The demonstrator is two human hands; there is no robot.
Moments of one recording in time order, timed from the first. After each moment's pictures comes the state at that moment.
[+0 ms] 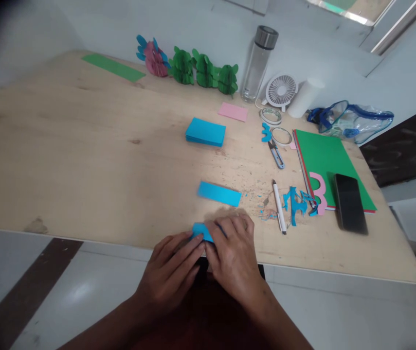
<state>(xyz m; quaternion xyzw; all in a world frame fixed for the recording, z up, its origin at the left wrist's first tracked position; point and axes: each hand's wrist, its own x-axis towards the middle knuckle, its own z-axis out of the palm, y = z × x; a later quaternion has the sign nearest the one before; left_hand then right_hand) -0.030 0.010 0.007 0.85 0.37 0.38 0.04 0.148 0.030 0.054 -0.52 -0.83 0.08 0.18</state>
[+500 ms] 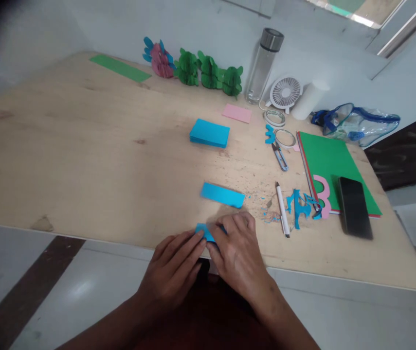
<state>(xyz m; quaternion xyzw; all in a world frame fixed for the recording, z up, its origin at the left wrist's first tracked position) -0.030 0.009 0.006 0.85 0.40 0.34 0.02 0.150 0.041 0.066 -0.50 -0.85 0.09 0.13</state>
